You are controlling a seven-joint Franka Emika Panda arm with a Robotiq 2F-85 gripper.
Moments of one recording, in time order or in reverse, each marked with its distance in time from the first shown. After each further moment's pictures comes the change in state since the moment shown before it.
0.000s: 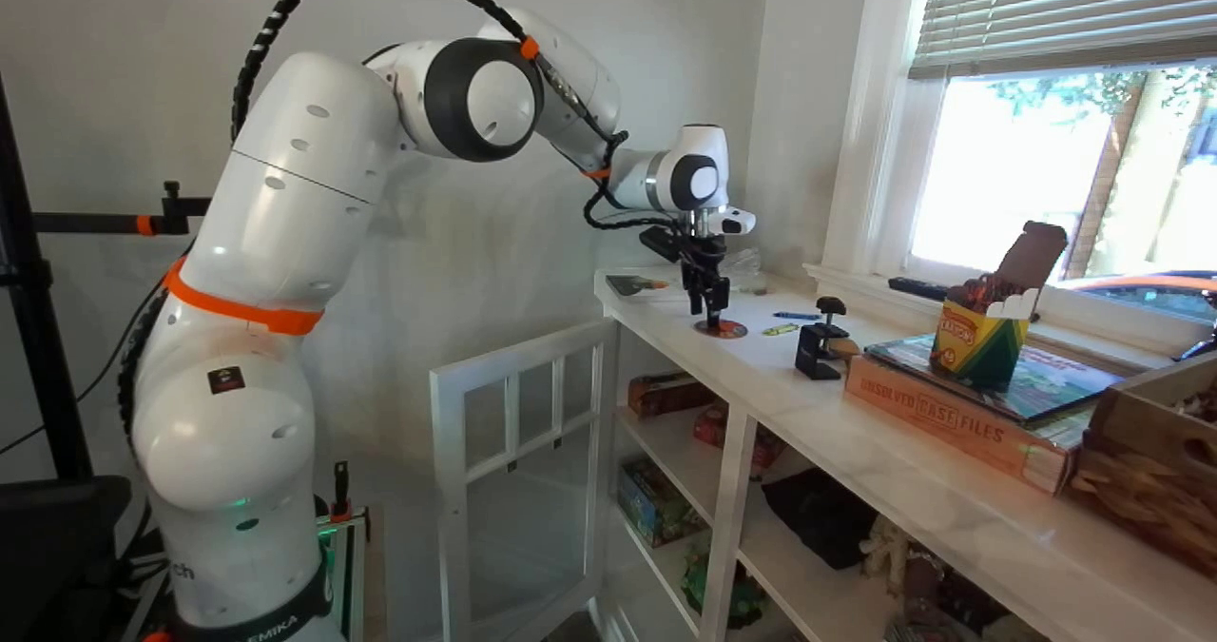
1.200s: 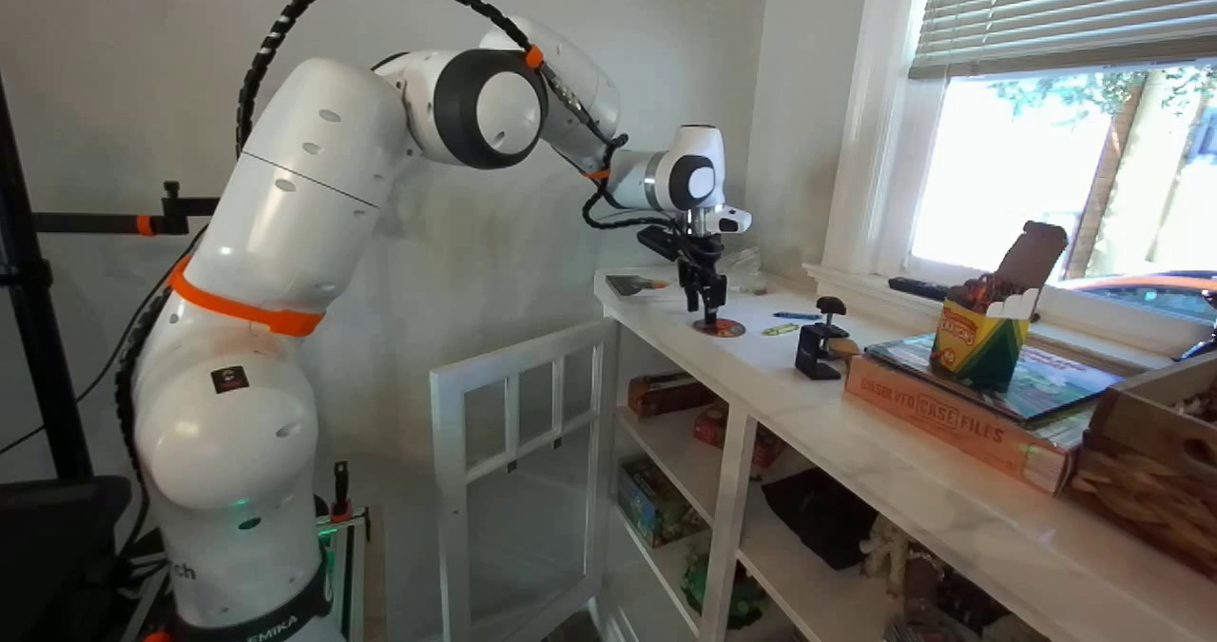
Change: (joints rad) arm 0.021 0.032 -0.001 0.048 -0.001 -0.012 -0.011
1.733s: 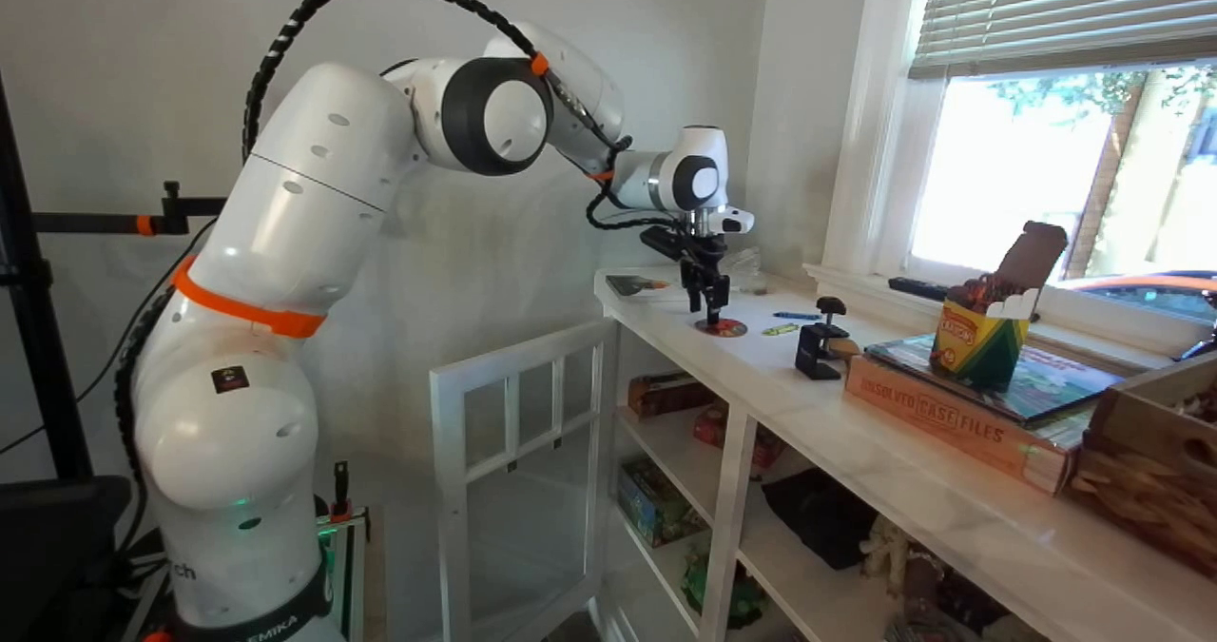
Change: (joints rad) arm 0.001 0.027 -0.002 0.041 -0.001 -0.022 -0.008
